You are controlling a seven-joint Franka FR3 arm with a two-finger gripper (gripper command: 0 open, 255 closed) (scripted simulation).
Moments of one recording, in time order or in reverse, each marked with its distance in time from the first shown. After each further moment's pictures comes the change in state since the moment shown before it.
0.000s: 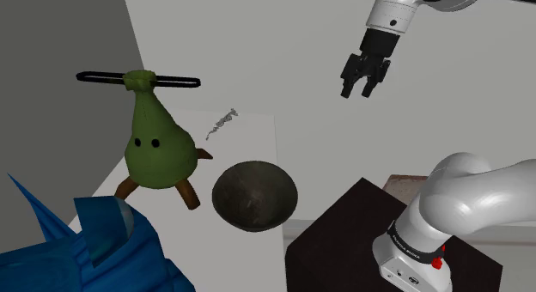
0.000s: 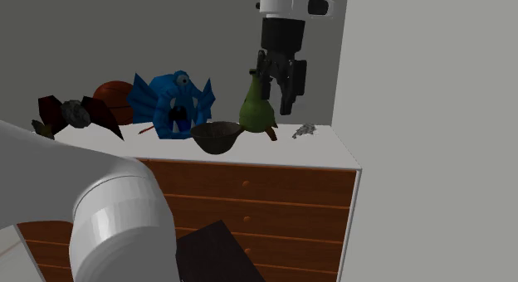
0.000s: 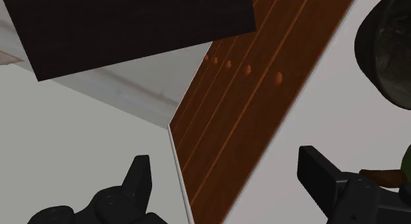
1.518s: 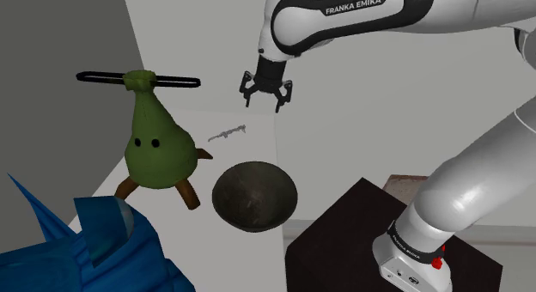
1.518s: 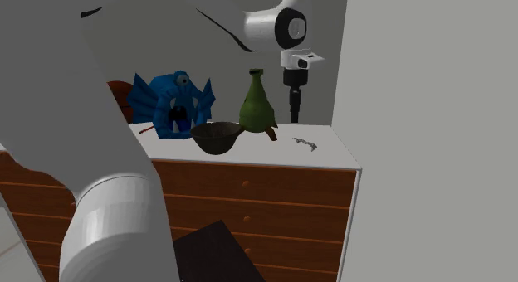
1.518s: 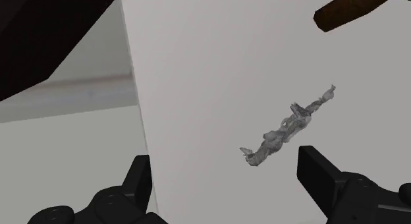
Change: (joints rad) arm -0.114 0.615 0.434 0.254 0.002 0.488 0.839
